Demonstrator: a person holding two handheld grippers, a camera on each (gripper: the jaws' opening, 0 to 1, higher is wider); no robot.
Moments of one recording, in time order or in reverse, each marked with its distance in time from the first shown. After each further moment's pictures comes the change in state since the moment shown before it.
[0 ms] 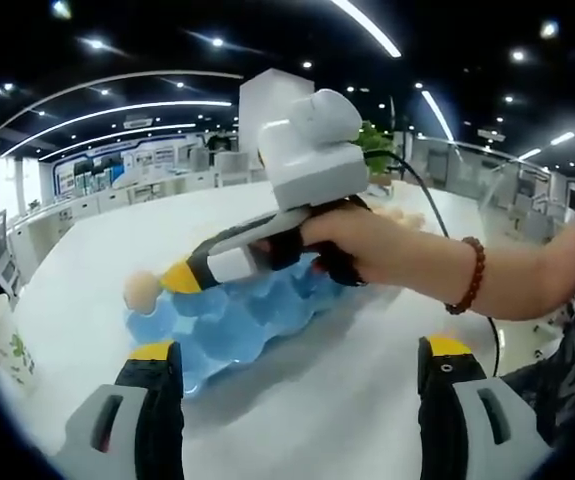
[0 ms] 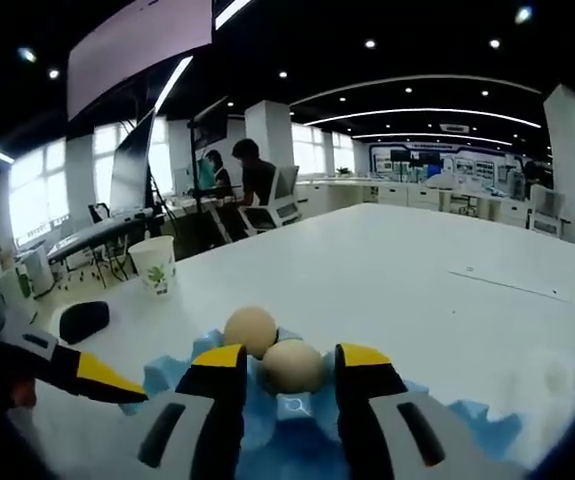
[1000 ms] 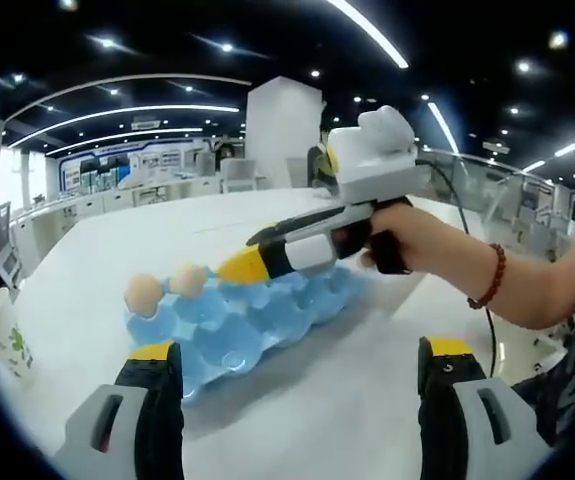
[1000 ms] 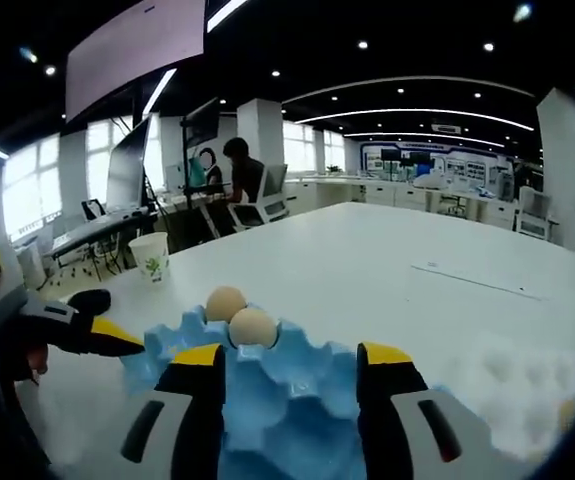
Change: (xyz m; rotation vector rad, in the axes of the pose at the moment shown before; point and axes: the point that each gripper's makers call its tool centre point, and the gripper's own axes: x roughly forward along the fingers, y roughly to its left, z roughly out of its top) left arm 0.001 -0.001 0.009 -0.034 -0.042 0.016; right arm -0.060 -0.029 -0.009 -0.025 0.019 -0.067
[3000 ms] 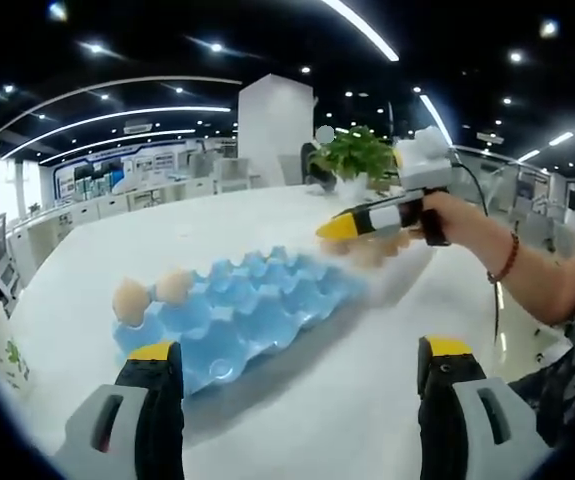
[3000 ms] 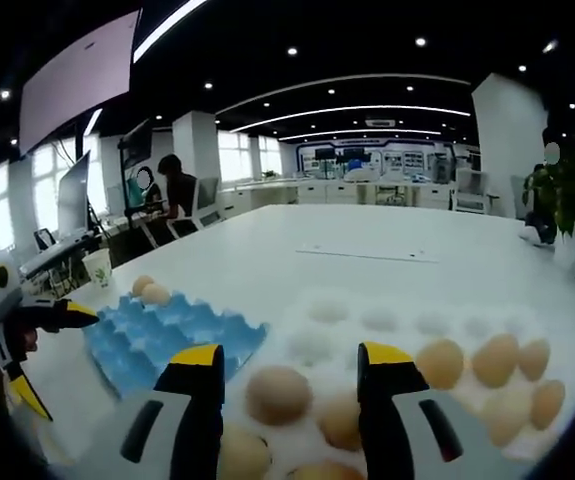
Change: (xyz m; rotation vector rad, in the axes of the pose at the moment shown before) left arm 0.010 -0.010 0.004 0.035 0.010 -0.011; right arm -0.107 -0.113 -0.027 0.128 -0.024 -0.246
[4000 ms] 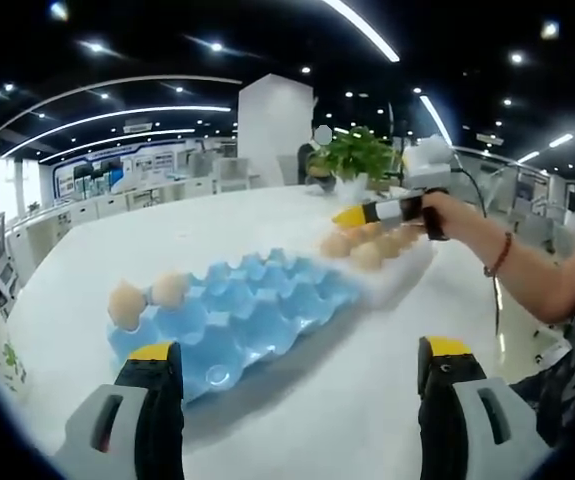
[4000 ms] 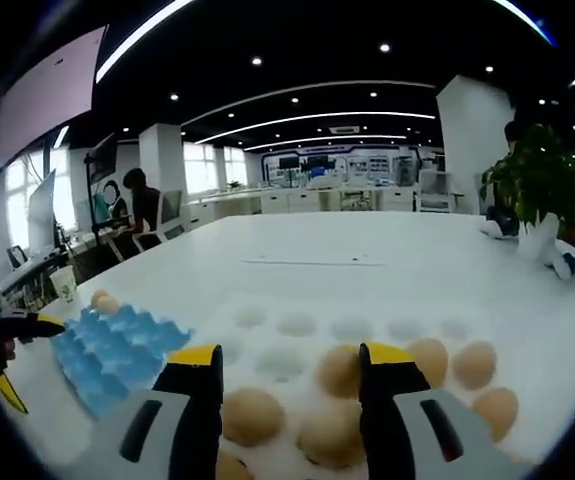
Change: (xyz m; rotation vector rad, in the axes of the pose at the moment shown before) left arm 0.007 -0.001 0.002 -0.001 0.001 -0.010; right arm -0.014 -0.067 0.001 0.054 -0.035 -0.152
